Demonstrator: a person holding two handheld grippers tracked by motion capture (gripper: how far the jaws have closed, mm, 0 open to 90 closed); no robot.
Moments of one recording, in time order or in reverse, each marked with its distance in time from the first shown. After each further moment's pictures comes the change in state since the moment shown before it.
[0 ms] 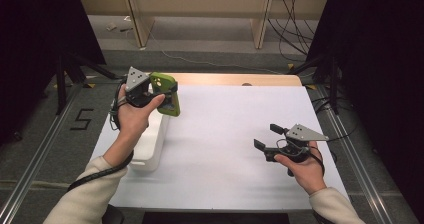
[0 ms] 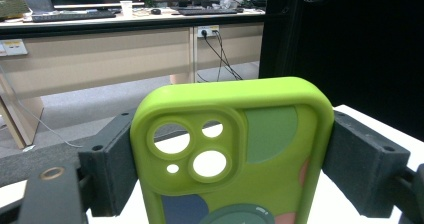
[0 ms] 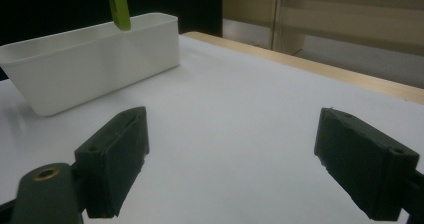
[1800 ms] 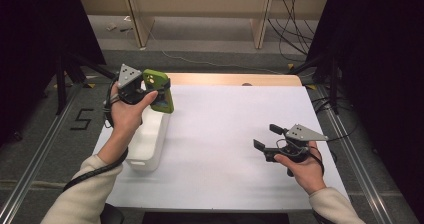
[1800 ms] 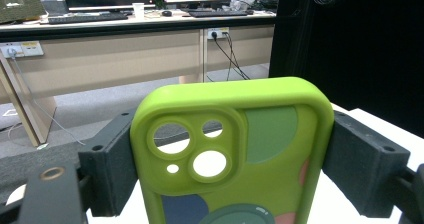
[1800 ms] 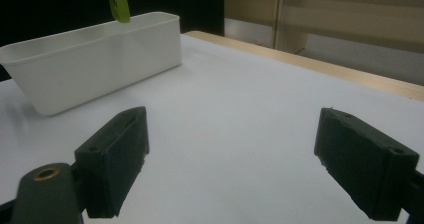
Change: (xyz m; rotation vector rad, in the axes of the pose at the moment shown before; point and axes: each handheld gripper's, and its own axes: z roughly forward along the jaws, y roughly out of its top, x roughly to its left) left arm 0.017 0.004 -0.004 -0.007 0.033 -0.001; right arm -0.001 -0.001 0.001 0.002 0.009 0.004
